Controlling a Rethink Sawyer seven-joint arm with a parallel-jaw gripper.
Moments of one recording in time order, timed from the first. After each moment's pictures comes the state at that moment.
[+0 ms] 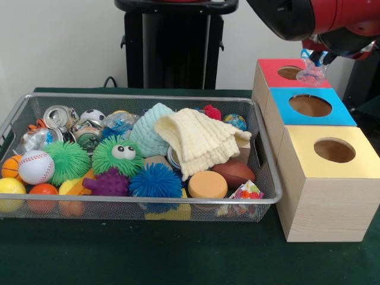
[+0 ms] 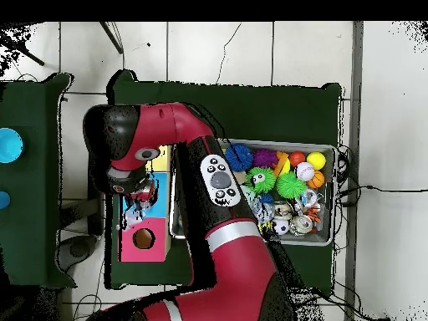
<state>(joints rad) -0.16 -0.48 0.41 1.23 -0.17 1.62 2.23</state>
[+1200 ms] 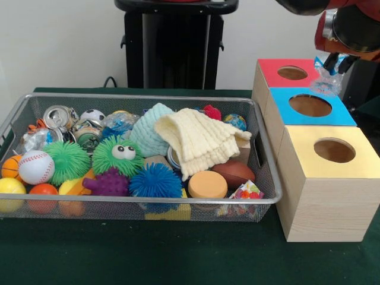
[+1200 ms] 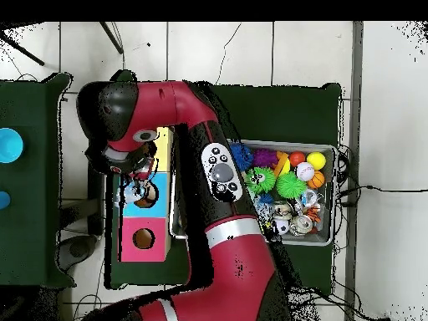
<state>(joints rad) -0.14 -0.46 0.41 1.08 -0.18 1.62 2.23</state>
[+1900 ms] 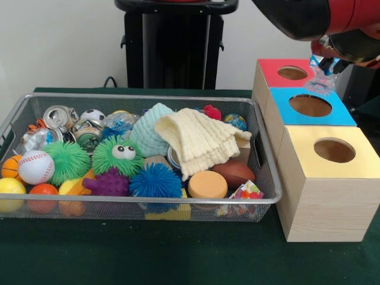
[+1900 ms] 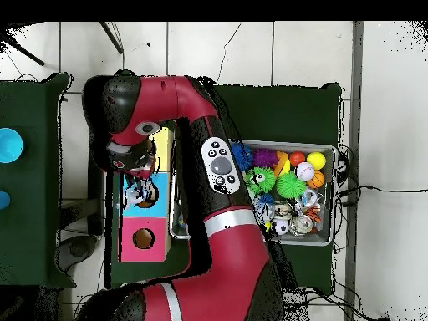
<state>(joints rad) -0.13 -0.39 0.40 0.99 -0.19 1.76 2.23</state>
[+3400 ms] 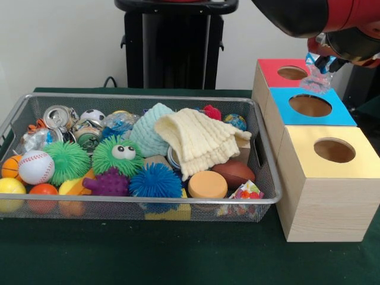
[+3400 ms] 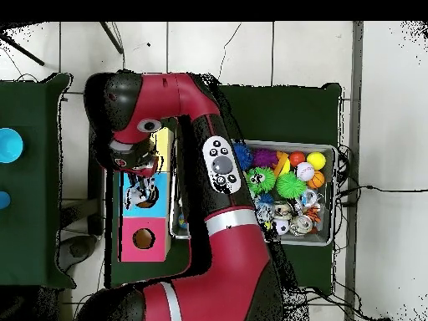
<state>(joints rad) -0.13 -0.39 0.40 0.97 -0.20 1.78 2.23</state>
